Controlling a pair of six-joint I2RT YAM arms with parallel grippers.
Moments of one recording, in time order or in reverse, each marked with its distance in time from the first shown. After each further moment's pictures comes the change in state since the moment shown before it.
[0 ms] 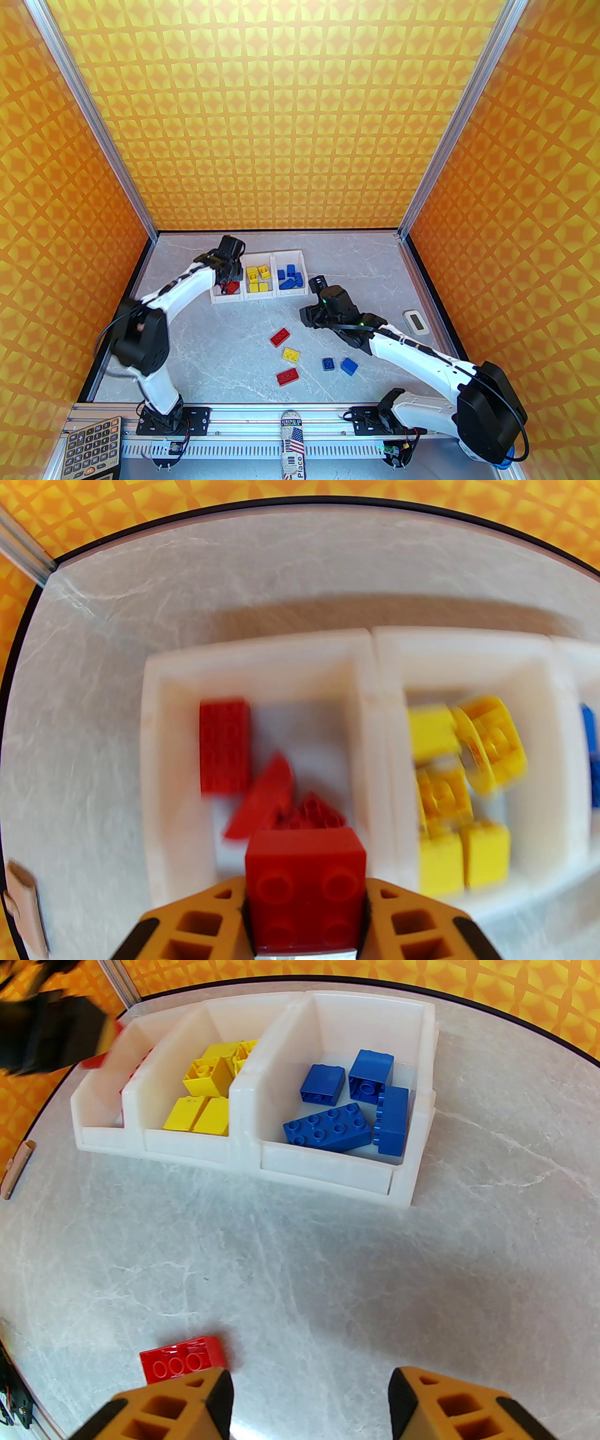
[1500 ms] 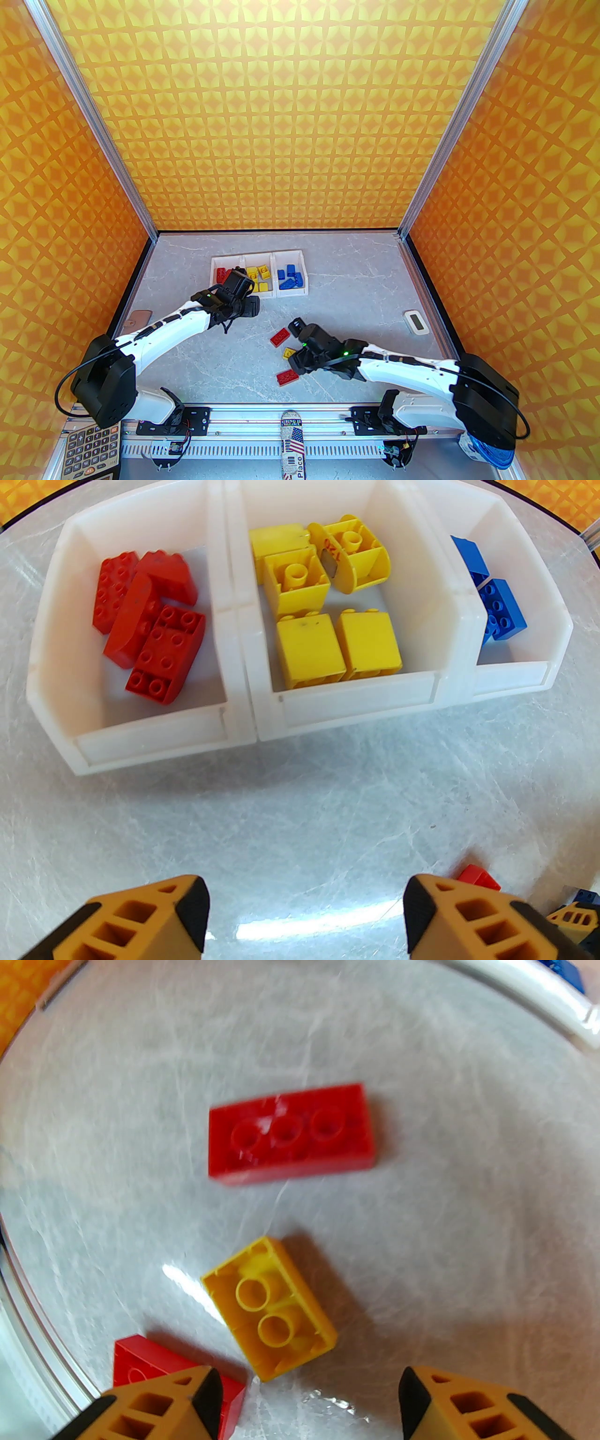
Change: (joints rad) left arm -0.262 -0.447 -0.496 0.058 0.068 -0.204; right arm 0.364 0.084 -0.127 -0.091 0.016 0.075
